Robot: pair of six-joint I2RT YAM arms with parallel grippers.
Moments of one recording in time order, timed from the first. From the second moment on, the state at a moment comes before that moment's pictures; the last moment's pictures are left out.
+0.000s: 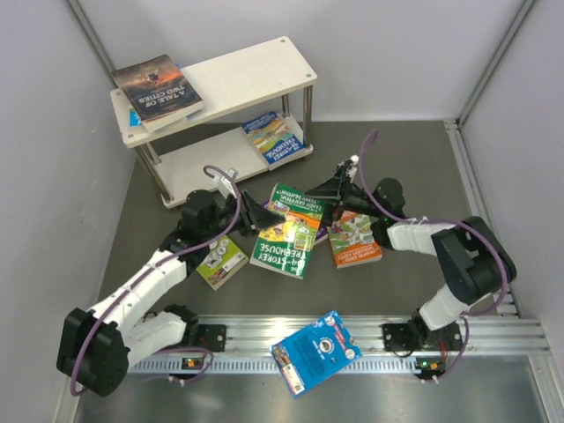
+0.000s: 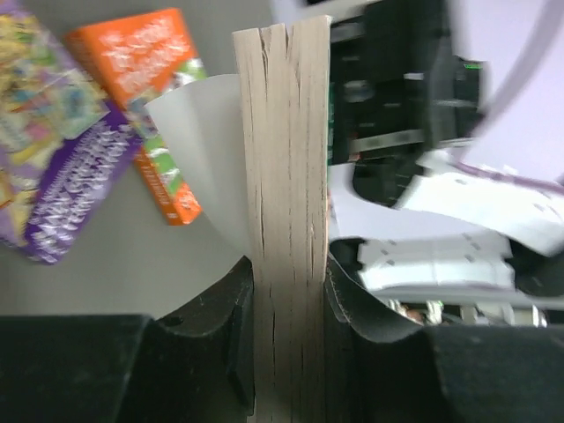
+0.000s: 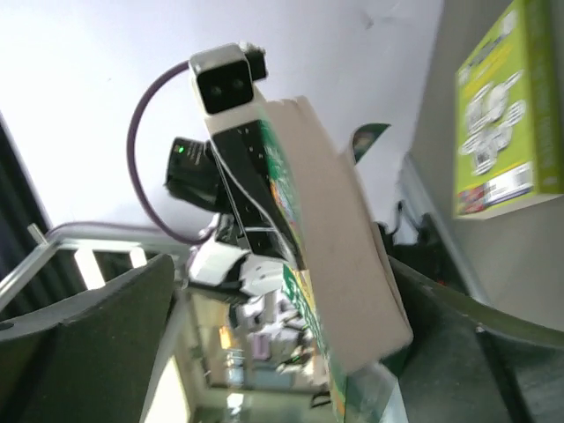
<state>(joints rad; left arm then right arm) -0.44 1.01 0.60 0.20 0.62 -1.06 0.45 1.60 0.64 1.15 -0.90 1.72</state>
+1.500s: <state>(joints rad) -0.16 2.06 1.17 0.92 0.26 -1.46 0.24 1.14 0.66 0.10 -0.89 1.10</state>
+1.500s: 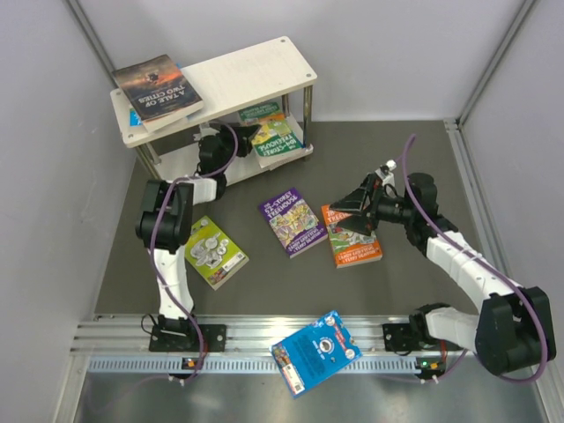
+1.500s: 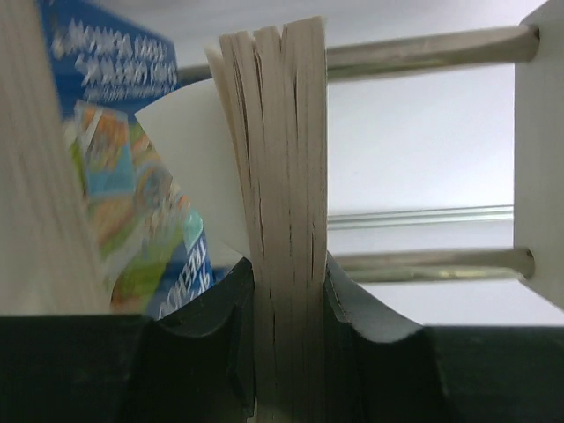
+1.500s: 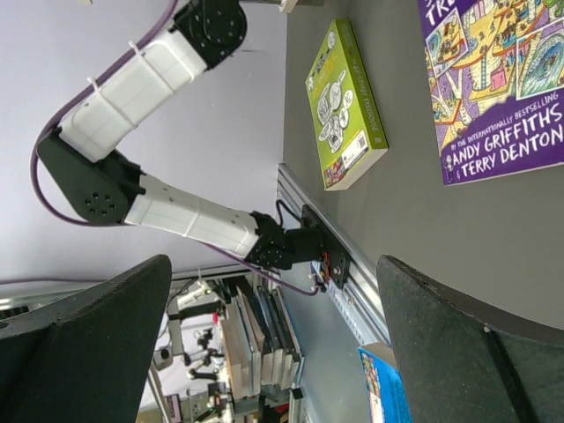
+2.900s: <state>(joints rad) -0.23 2.01 1.51 -0.04 -0.19 -1.18 0.21 1.16 0.66 0.10 -0.89 1.10</state>
